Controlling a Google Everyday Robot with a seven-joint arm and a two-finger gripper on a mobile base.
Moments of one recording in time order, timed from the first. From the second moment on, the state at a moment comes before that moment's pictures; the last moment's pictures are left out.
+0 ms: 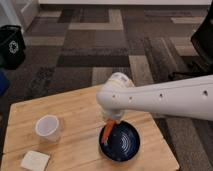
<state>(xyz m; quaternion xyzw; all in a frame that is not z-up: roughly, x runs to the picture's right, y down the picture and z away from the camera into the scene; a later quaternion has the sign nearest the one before) 0.046 0.151 0.682 -0.16 0.22 0.77 0.58</state>
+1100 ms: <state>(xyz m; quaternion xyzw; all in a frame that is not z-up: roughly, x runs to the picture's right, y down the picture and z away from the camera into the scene) 0.092 0.170 0.668 -0.13 0.23 0.79 0.55</state>
